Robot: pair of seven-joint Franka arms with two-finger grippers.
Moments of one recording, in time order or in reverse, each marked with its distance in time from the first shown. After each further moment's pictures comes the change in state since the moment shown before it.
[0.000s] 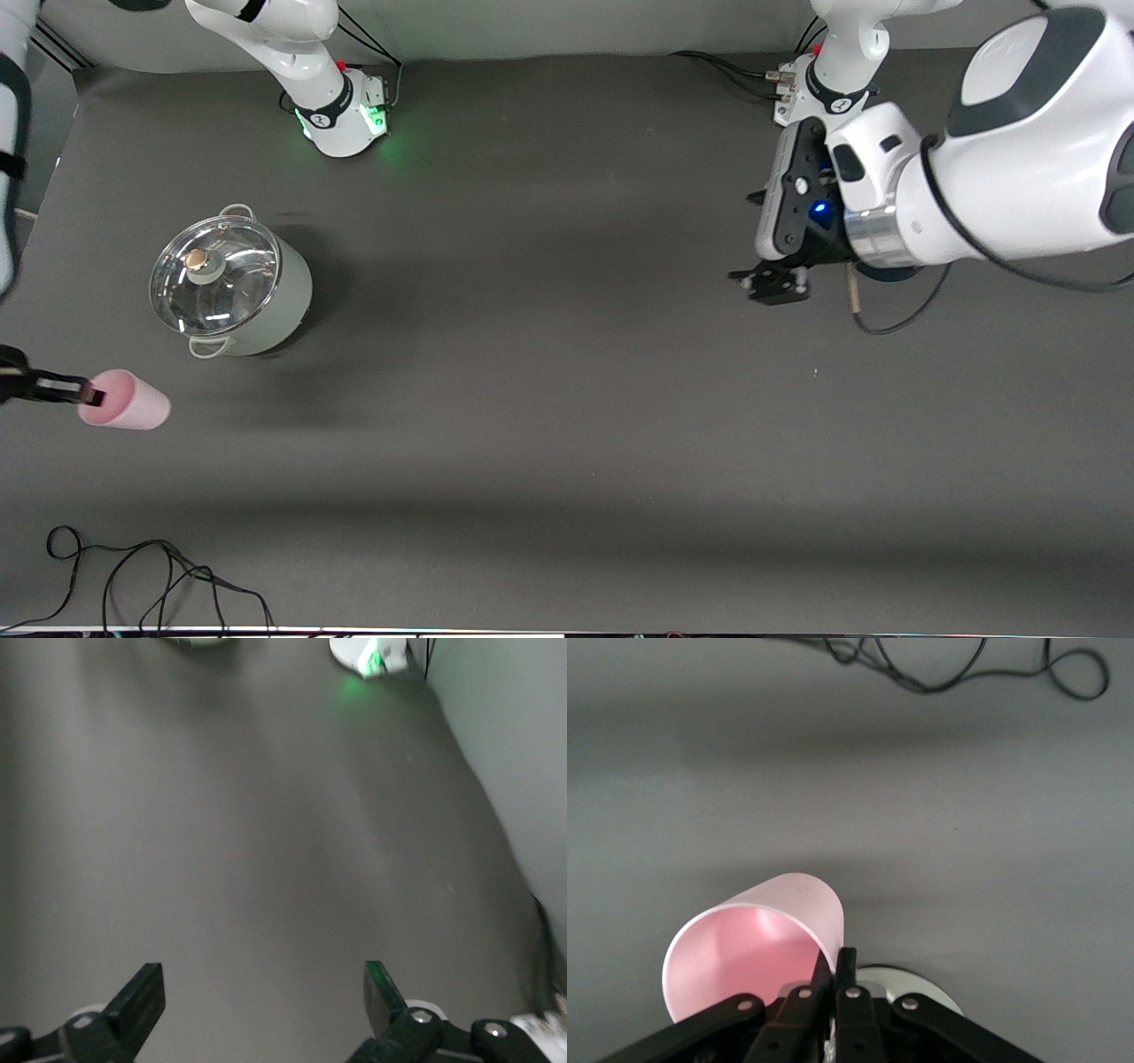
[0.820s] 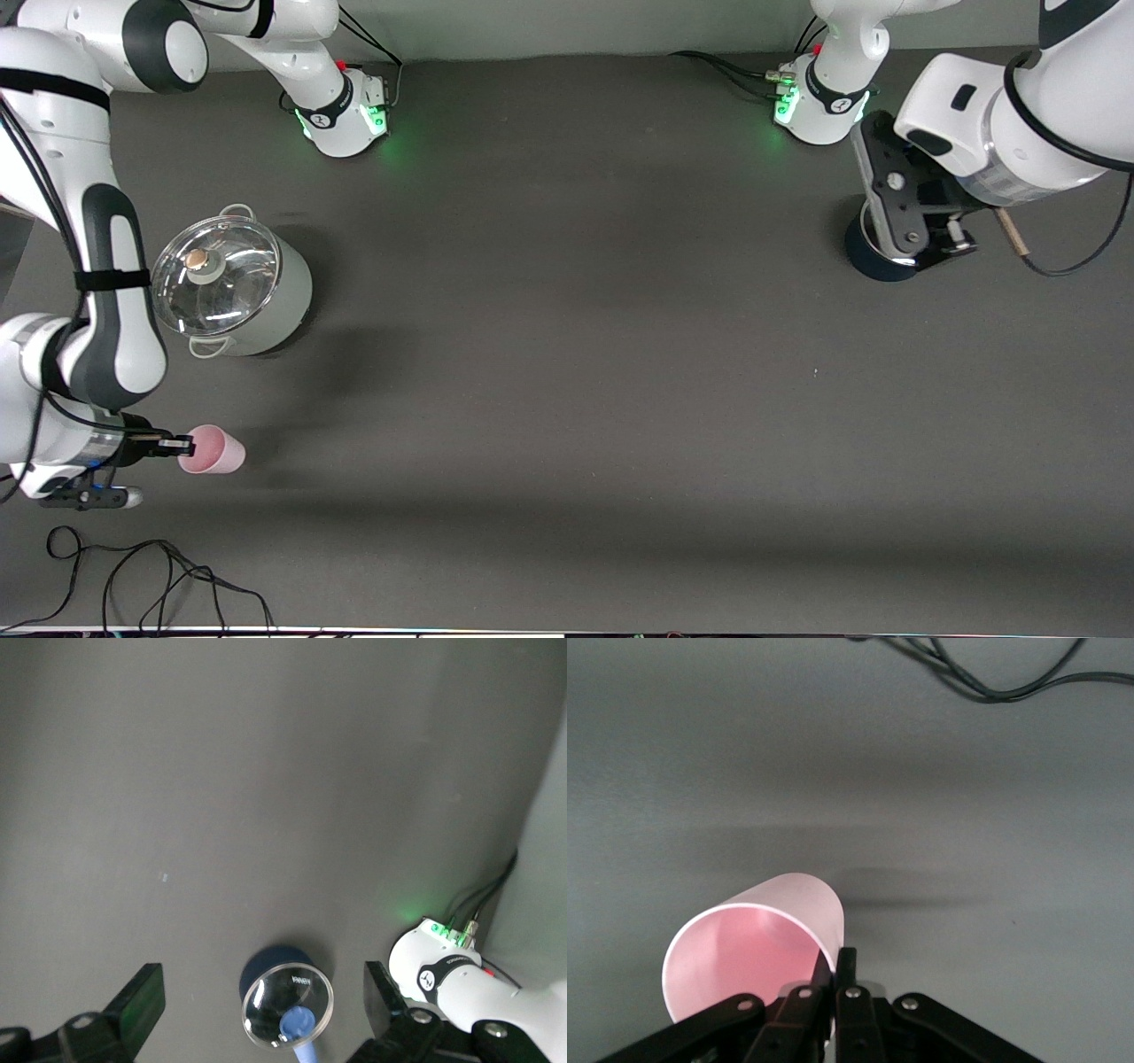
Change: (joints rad) left arm 0.032 -0.059 0.001 0.087 0.386 -0.227 -0.471; right arm 0.040 0.267 0.007 0.000 -0.032 0.291 -0.028
